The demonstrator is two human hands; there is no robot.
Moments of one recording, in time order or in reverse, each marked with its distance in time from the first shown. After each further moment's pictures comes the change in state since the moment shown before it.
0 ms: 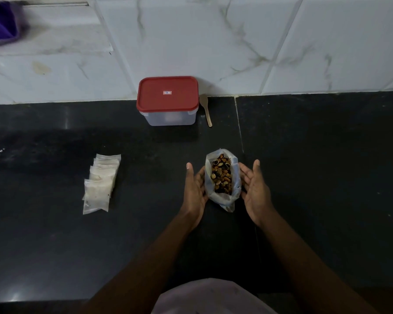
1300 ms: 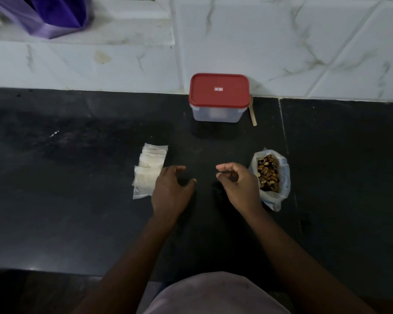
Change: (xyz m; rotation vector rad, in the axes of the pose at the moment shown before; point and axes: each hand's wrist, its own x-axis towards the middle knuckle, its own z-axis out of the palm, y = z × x) left_hand -0.056 0.066 -0.156 1.044 0.533 0.361; right_hand -0.032 0.042 0.143 -0.706 -0.029 -0.515
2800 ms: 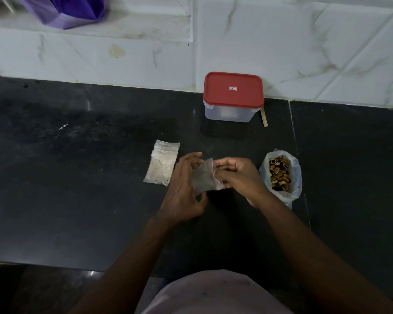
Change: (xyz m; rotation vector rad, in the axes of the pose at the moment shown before) left_hand 0.002 -0.028 -0.013 -0.184 -0.039 0.705; right_hand 0.010 -0.045 0.013 0.205 -0.348 0.207
